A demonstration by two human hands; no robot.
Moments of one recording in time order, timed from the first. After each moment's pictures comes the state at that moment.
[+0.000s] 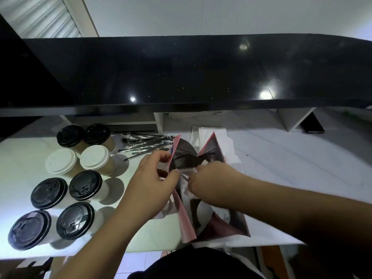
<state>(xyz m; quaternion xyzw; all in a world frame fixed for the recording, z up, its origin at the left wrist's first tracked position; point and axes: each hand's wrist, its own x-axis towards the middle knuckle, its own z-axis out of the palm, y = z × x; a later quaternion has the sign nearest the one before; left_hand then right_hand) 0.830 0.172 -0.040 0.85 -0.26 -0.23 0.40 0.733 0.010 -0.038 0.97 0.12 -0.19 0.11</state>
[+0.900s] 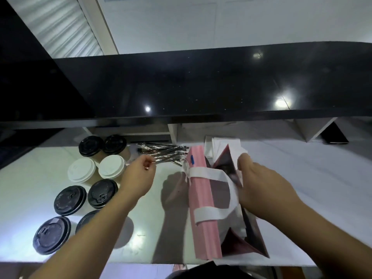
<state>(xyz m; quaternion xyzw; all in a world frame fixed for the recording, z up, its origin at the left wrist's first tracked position) 0.935 0.177 -0.117 0.91 -0.16 -0.14 0.36 0.692 -0.023 -0.030 0.95 -0.29 -0.01 -0.14</state>
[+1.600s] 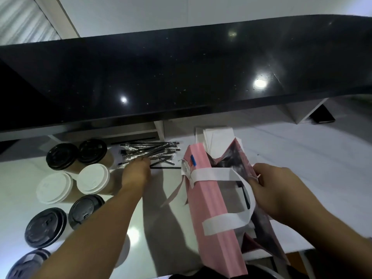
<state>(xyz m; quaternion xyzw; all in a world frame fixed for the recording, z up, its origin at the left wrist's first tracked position) 1.028 0.131 -0.239 0.92 -0.35 -0.16 -0.06 0.693 -0.025 -0.043 0.87 -0.44 -0.05 -0.22</state>
